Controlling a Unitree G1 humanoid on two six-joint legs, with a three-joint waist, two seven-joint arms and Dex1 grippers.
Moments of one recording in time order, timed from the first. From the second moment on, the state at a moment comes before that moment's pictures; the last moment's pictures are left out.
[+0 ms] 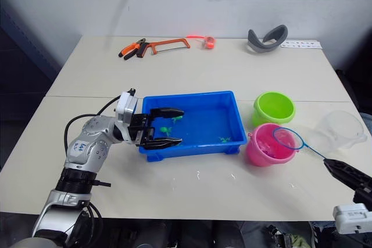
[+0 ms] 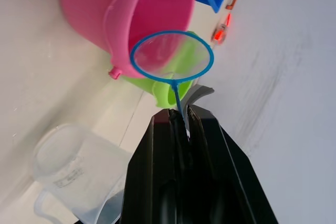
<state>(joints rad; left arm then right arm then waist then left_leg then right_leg) -0.54 0.40 -0.04 0.09 -0.54 0.27 -1.24 0.47 -0.88 -0.97 0.02 -0.60 -1.22 0.42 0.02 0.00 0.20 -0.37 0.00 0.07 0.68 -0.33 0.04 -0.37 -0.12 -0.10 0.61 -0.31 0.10</state>
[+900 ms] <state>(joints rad) -0.39 0.60 0.06 -0.01 -0.48 0.28 -1.11 -0.82 -1.09 0.28 0.15 -0.11 -0.48 1.18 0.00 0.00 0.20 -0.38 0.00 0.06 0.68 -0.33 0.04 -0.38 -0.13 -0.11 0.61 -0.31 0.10</state>
